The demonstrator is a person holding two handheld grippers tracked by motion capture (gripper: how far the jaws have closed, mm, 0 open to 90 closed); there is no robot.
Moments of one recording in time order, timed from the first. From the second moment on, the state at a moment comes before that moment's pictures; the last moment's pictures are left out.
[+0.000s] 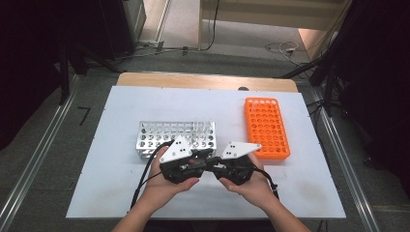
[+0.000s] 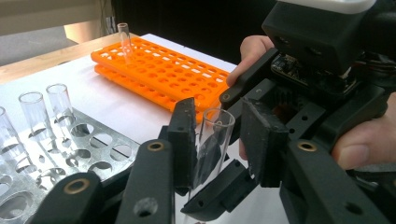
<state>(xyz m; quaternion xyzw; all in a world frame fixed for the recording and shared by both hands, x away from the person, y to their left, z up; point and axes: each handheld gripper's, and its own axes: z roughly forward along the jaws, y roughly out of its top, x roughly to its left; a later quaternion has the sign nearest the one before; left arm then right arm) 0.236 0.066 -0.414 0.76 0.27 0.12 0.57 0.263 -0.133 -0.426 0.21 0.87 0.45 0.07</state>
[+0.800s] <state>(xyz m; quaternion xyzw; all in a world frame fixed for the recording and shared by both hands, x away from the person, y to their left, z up) 0.237 0.068 -0.413 0.76 0.27 0.14 0.57 0.264 -0.135 -0.425 0.21 0.87 0.45 0.06</state>
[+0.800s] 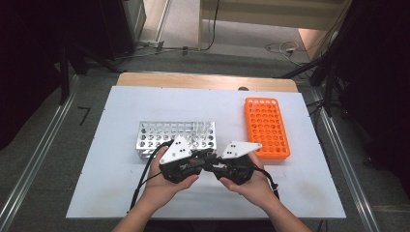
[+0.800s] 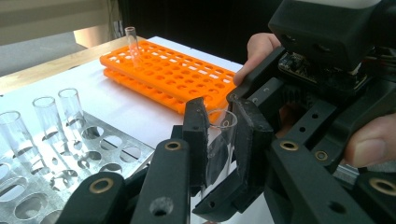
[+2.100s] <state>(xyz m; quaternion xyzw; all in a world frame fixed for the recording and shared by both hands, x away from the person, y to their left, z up) 0.267 0.103 -0.390 0.73 0.32 0.19 0.57 0.294 -0.193 -0.424 0.26 0.83 0.49 0.06</state>
